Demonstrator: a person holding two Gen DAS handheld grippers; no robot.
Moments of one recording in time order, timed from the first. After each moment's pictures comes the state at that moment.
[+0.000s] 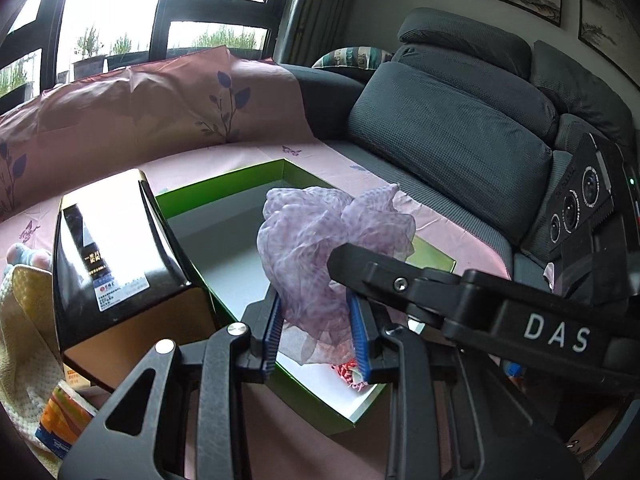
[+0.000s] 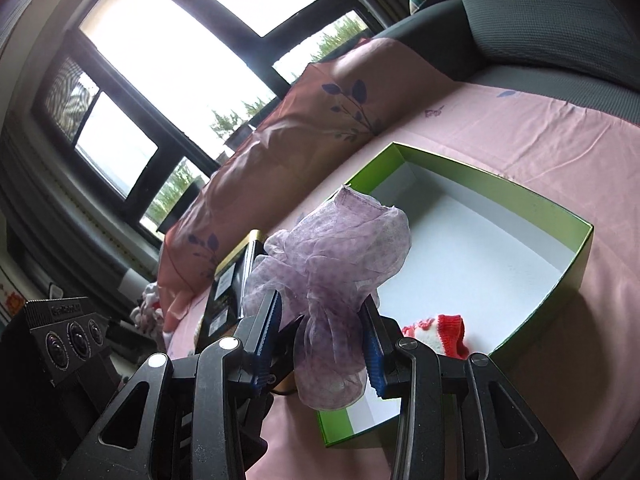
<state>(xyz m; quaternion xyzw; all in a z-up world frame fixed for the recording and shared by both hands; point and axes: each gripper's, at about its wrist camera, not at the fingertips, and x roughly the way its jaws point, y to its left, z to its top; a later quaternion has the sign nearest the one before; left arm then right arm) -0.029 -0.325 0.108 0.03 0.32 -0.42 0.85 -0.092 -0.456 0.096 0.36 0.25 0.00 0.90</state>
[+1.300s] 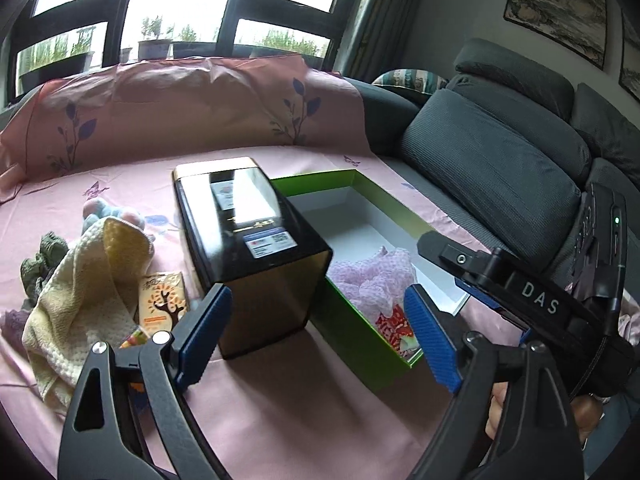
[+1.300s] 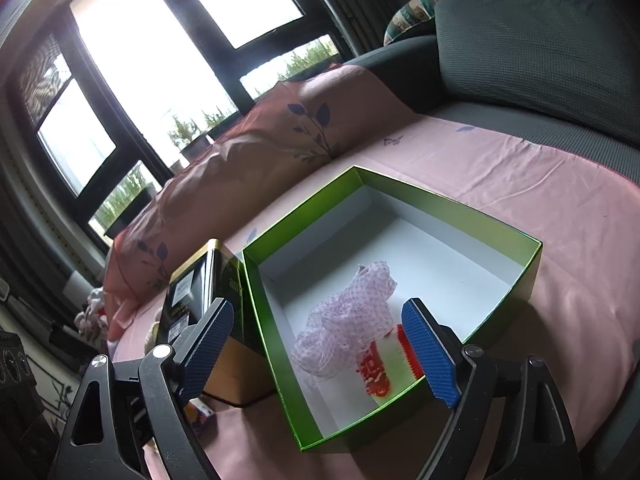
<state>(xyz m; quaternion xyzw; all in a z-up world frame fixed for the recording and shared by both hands) -0.029 -0.240 0.126 -0.03 0.34 -0.34 0.88 -0.098 -0.439 0.109 0.29 0.24 -0.11 0.92</state>
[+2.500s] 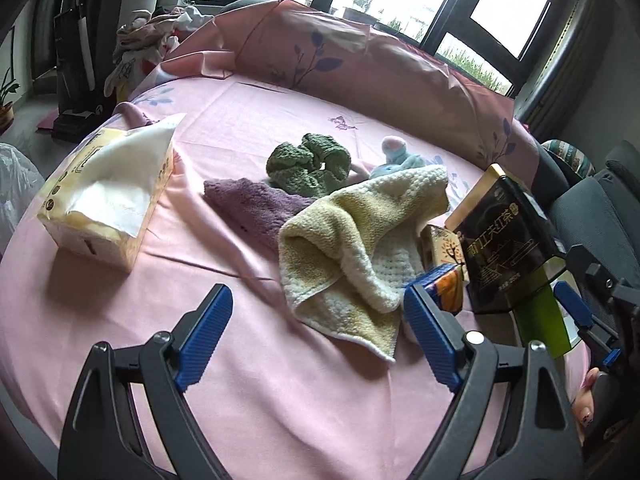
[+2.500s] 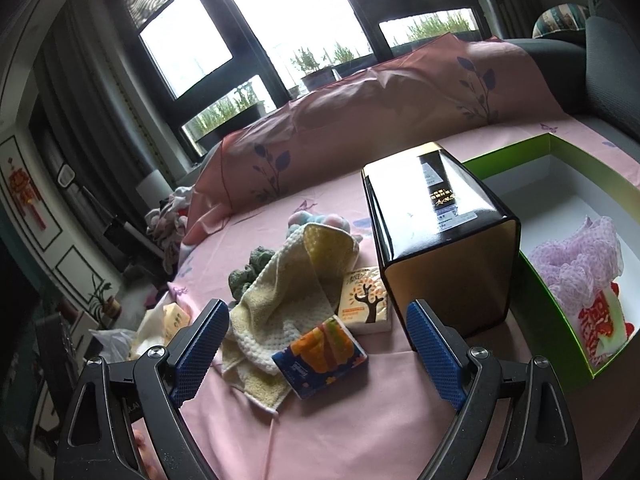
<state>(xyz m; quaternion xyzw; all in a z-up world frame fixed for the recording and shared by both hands) -0.024 -0.016 0.070 -0.14 0.40 -0.08 0.90 -0.053 -0.279 0.107 0.20 0.29 0.08 0.93</state>
